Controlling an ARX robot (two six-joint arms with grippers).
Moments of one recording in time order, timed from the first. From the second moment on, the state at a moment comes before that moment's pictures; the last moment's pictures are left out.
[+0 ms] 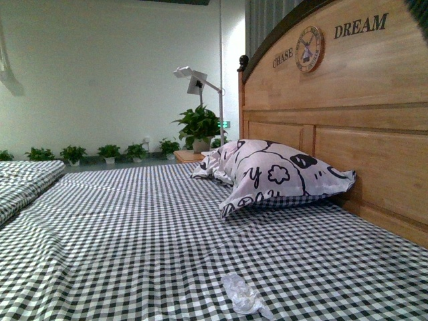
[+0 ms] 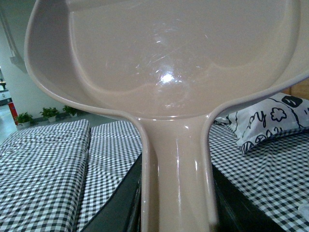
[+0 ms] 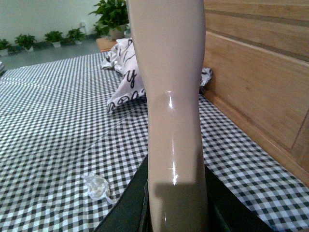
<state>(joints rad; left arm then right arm) 0.16 0.61 0.38 0.52 0.28 0.14 0.60 0.77 0.62 0.15 0.54 0.11</state>
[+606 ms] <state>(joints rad) 0.16 1.01 0.63 -0.16 0.47 0.48 0.60 0.77 0.62 0.15 0.55 0.11</state>
